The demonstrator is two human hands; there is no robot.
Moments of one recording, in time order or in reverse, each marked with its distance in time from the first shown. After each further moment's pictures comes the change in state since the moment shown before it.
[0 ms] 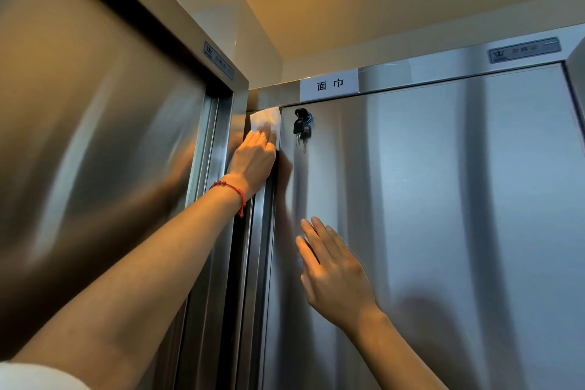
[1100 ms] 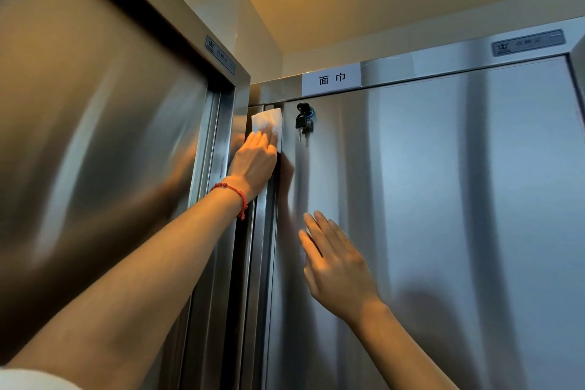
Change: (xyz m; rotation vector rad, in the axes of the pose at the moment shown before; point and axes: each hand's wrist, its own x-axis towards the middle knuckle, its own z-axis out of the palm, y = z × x) left_hand -0.015 0.003 -0.002 0.002 -0.006 0.015; right_hand 0.001 -0.001 -0.002 -0.003 0.008 -0.001
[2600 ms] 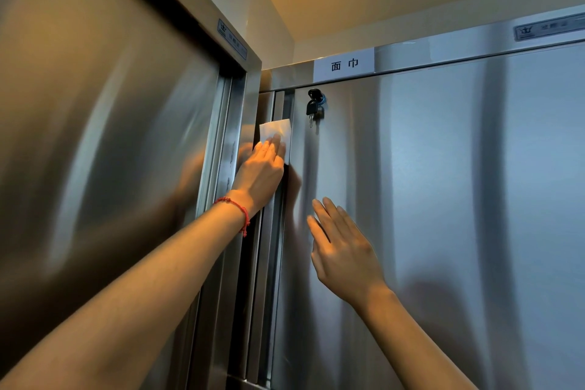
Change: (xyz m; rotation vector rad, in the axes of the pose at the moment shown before) left_hand -0.038 0.012 0.011 0.082 -0.073 0.053; right_hand 0.002 0.001 0.002 0.013 -0.029 0.008
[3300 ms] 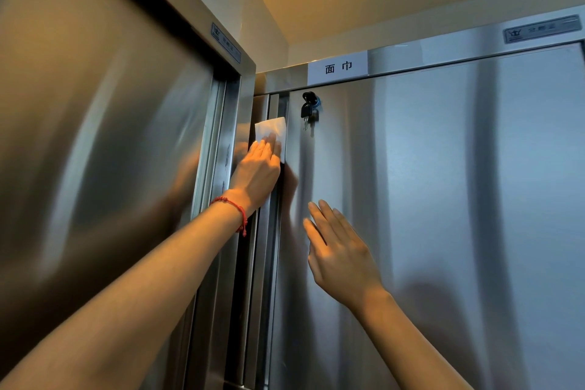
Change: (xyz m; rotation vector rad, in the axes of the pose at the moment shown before) left_hand 0.004 0.000 -0.005 -0.019 0.024 -0.020; right_hand 0.000 0.000 0.000 -0.016 -0.015 -0.003
